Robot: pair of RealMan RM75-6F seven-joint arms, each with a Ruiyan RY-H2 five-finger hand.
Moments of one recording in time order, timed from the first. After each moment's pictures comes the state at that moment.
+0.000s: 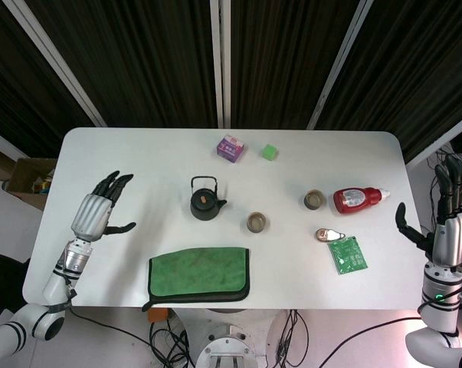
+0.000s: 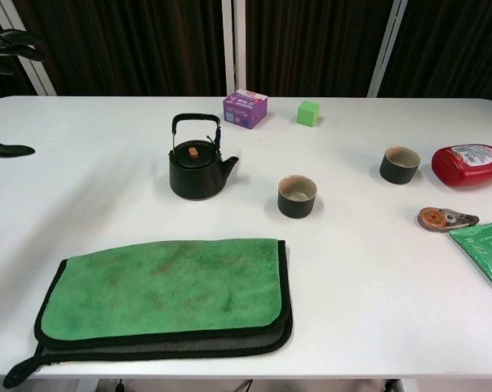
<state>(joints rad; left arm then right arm) -0.42 -1.55 -0.14 -1.13 1.61 1.35 -0.28 0.26 -1.38 0.30 -1.36 -1.67 1.85 0.34</state>
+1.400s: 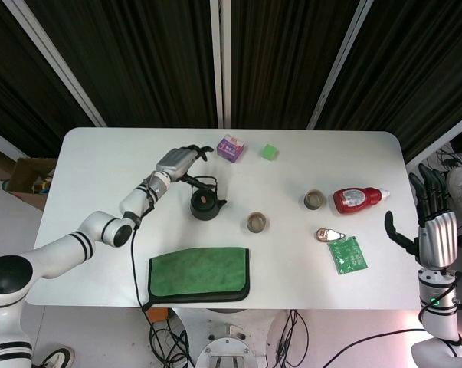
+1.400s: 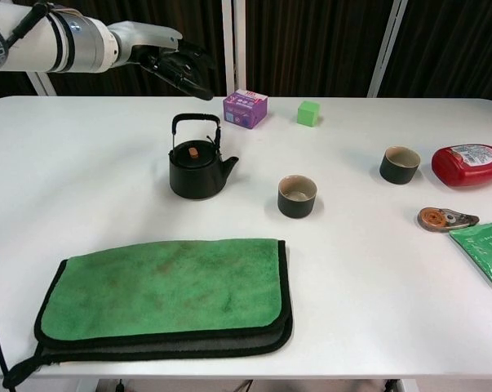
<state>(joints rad) -1.08 -1.58 -0.32 -1.00 1.09 0.38 -0.18 0.24 -1.38 0.21 -1.33 -1.66 1.79 0.32</state>
